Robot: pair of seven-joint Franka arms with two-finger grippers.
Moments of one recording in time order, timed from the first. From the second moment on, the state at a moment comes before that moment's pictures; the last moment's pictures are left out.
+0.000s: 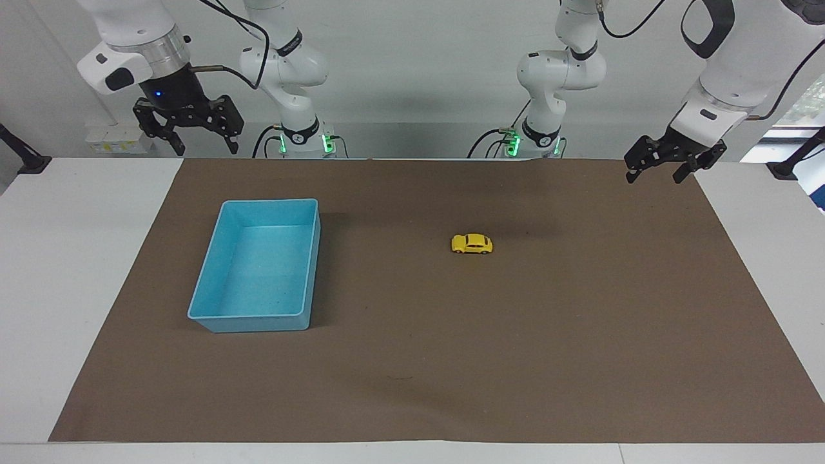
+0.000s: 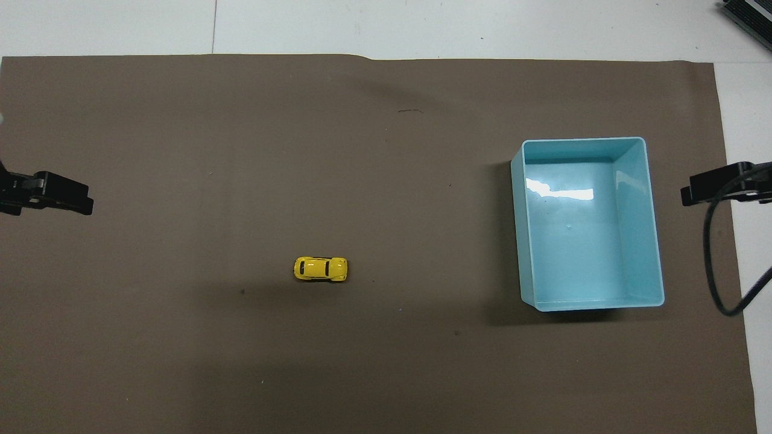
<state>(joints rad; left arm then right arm) -0.07 0.01 0.03 -1.56 -0.01 1.52 0.02 -0.06 0.02 0.06 -1.40 0.01 1.42 -0.01</state>
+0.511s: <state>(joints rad) -0.07 0.01 0.03 -1.56 -0.01 1.51 0.02 -0.06 0.02 0.06 -1.40 0.01 1.42 -0.01</state>
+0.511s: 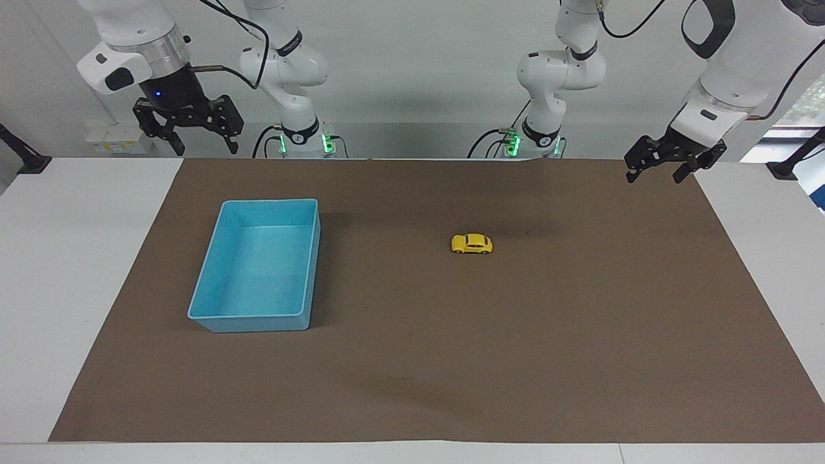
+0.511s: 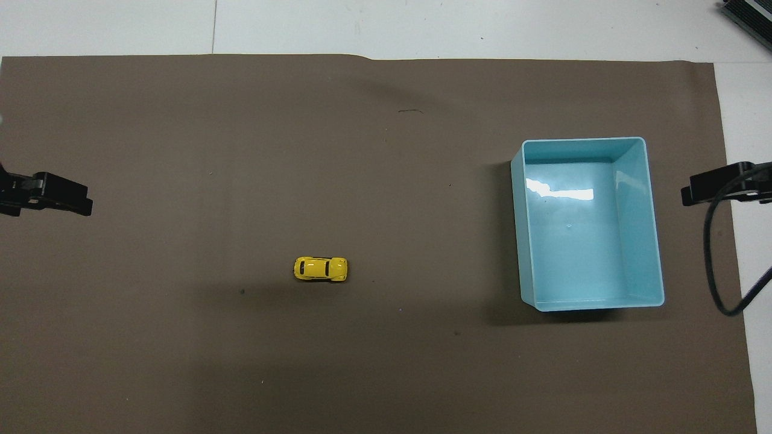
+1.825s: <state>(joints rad) -0.08 0.00 0.01 -1.57 -0.01 1.50 0.20 -0.06 0.02 0.06 -1.40 0.01 1.42 -0.01</state>
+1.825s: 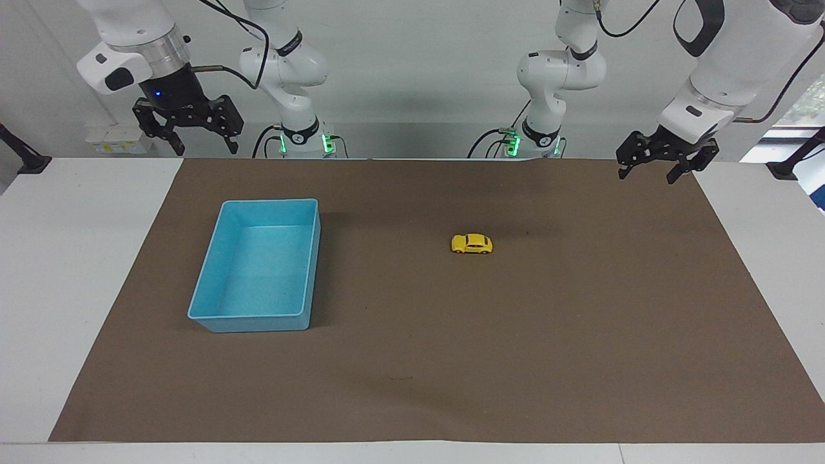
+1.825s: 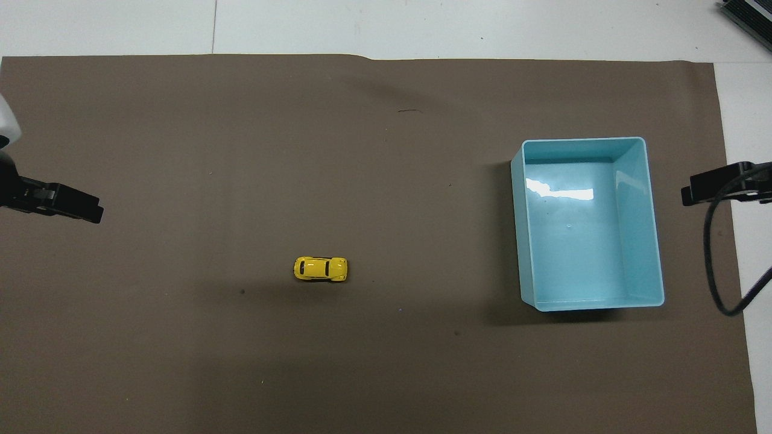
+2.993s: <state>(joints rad) -0.17 0.03 0.00 -1.63 -0.02 1.59 0.98 -0.06 0.02 0.06 -1.40 0.01 1.42 -0.01</state>
